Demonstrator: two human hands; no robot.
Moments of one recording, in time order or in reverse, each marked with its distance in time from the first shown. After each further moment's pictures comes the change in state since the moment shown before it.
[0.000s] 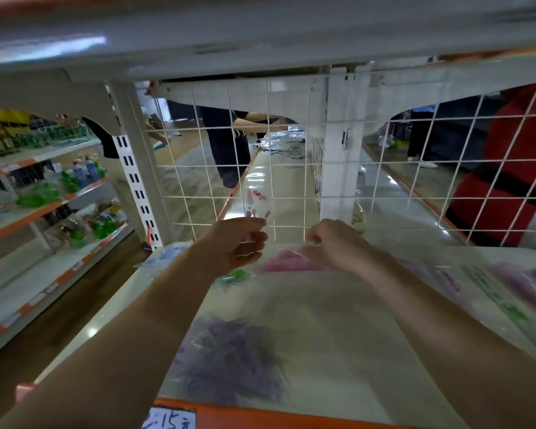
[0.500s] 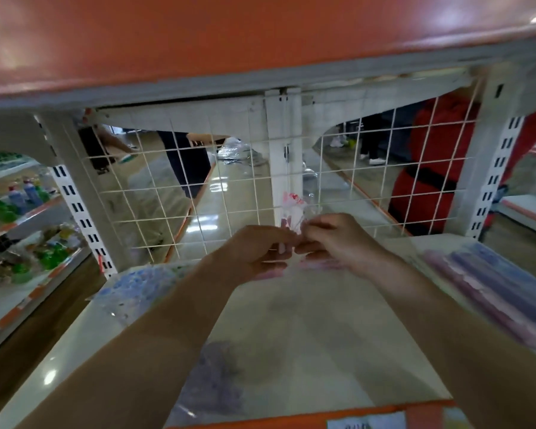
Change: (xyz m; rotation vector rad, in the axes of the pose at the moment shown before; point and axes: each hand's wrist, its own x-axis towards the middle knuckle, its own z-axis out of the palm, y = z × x) left_hand -0.019 0.010 0.097 0.168 -0.289 -0.004; right_hand -0.060 0.021 -0.055 1.100 0.137 0.252
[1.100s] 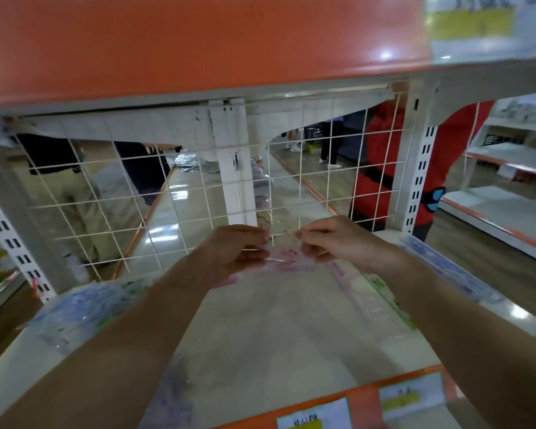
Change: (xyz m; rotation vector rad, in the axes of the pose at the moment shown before) left_hand 0.005 0.008 0.033 -0.058 -0.005 0.084; right_hand -0.026 -0.002 -0.075 -0.316 0.039 0.039
